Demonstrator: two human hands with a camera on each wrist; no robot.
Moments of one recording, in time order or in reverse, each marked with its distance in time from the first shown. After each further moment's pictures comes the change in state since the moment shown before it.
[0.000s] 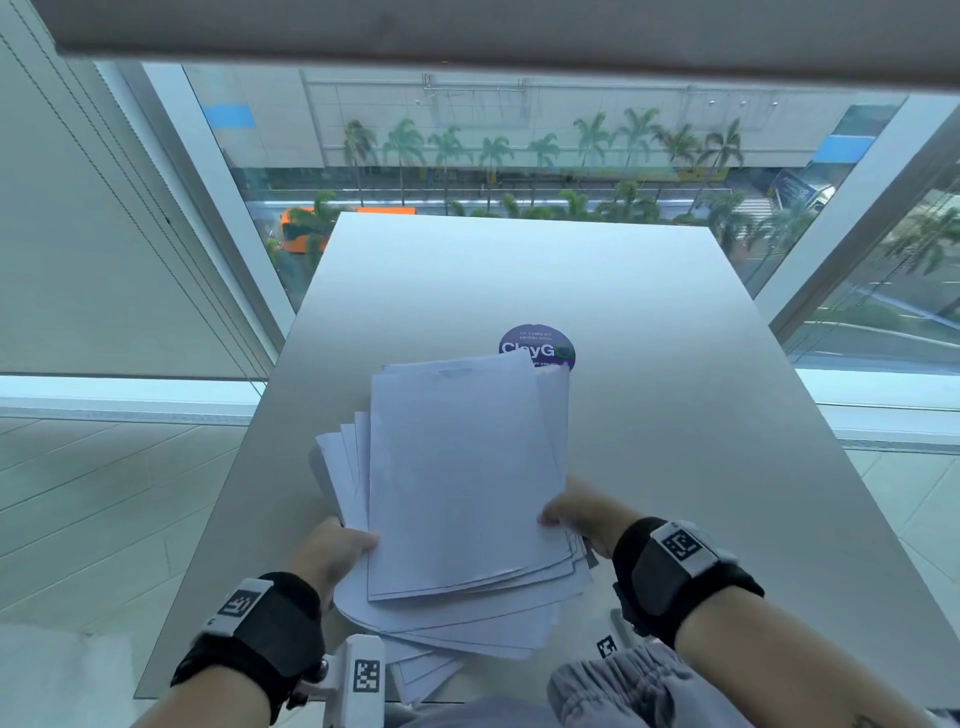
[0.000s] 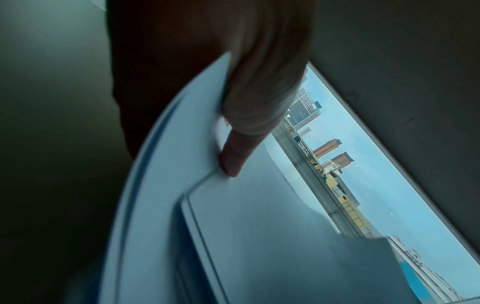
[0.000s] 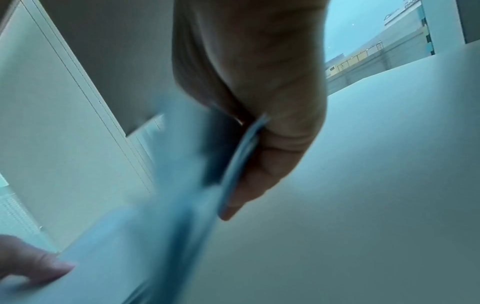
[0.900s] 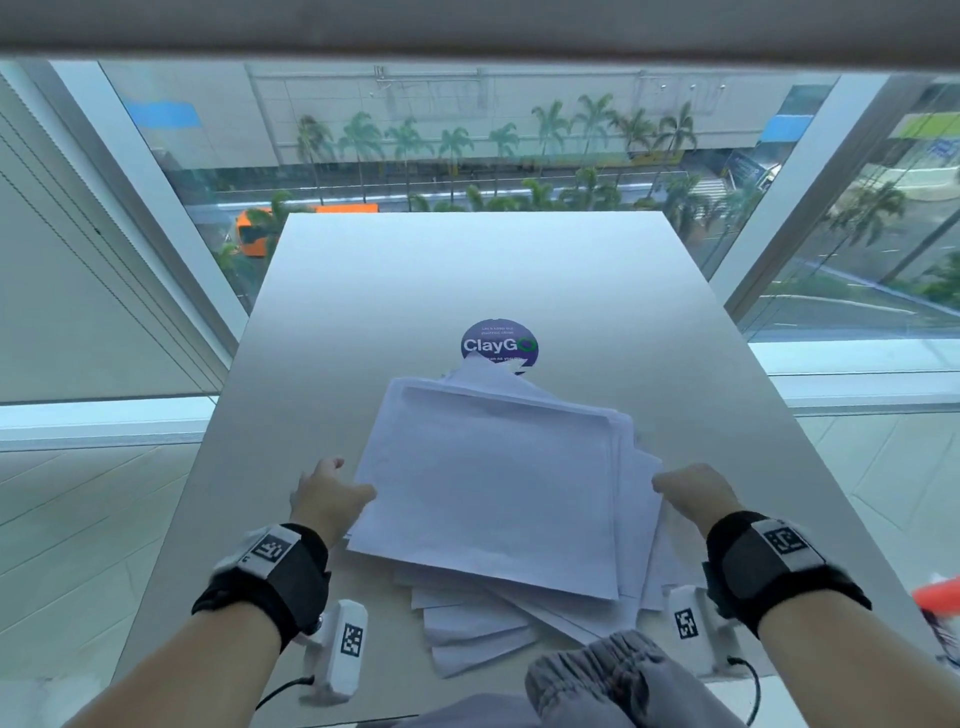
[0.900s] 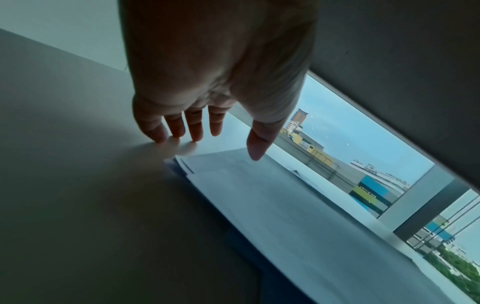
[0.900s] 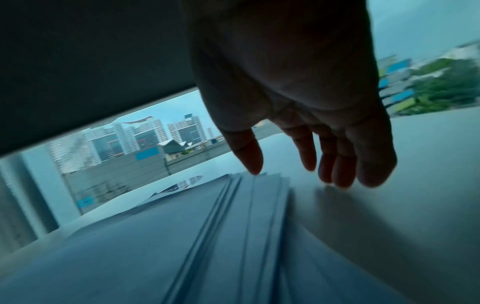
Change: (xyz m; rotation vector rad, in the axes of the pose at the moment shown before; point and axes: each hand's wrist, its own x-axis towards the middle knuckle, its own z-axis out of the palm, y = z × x) left_hand 0.013 0.055 0.025 0.469 0.097 0.245; right_hand -0.010 0.075 -0.102 0.049 0.509 0.262
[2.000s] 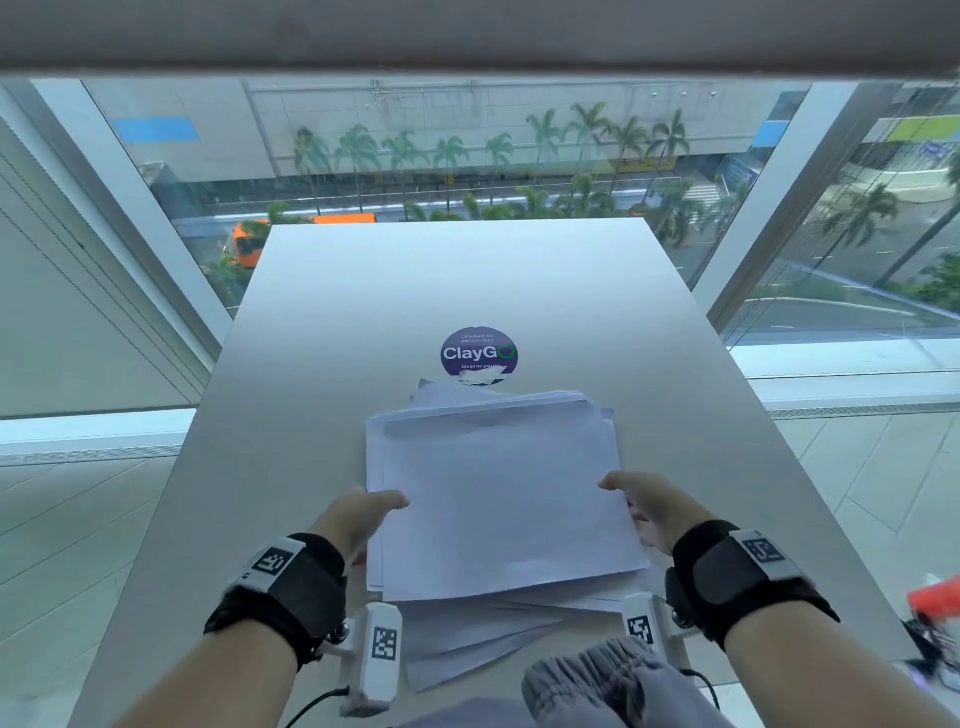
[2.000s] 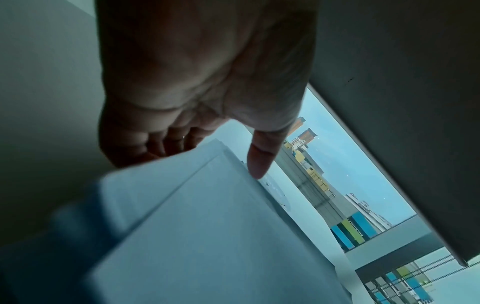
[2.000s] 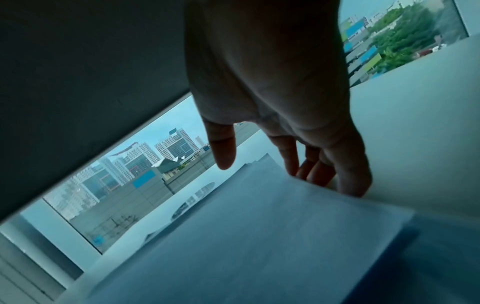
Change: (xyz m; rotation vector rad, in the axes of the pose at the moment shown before) left_hand -0.017 0.027 0.037 -0.192 -0.243 -0.147; right_hand -0.013 0.002 0.003 0.412 -0.361 0.048
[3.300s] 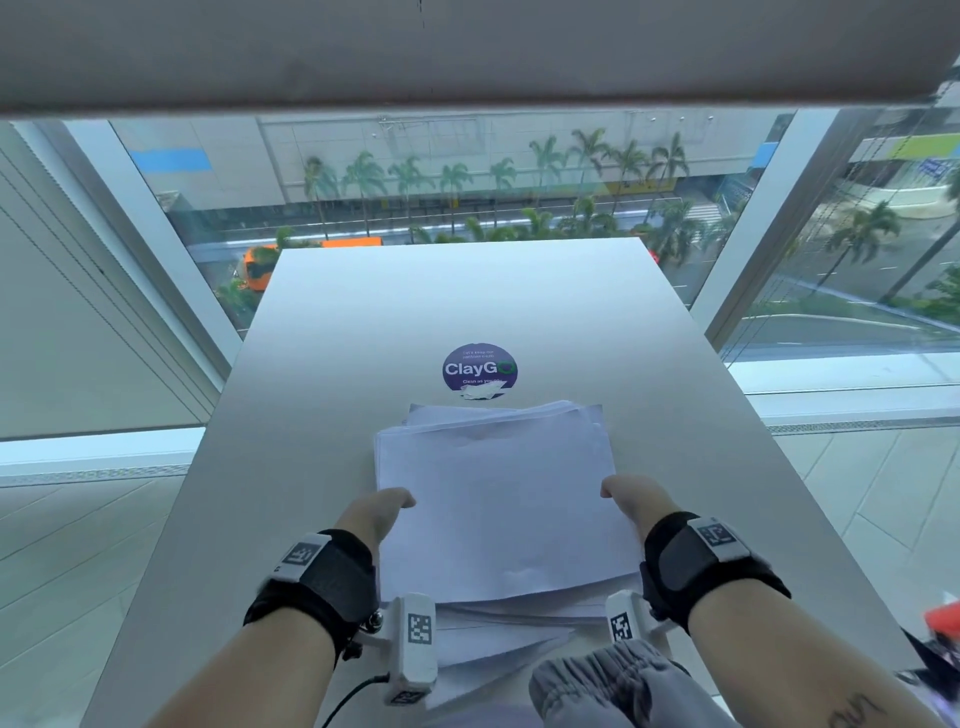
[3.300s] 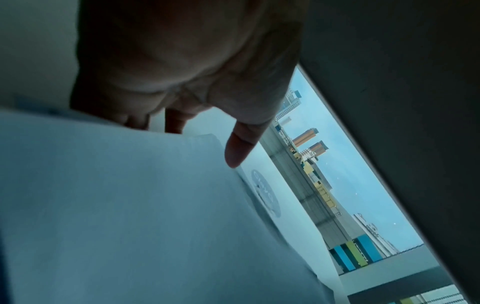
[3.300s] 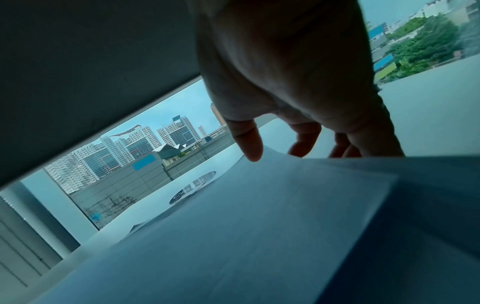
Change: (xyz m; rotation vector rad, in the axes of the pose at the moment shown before) left_hand -0.017 0.024 0.016 -0.097 0.031 -0.102; right_hand 0.018 -0.013 0.012 -0.226 0.173 -0.009
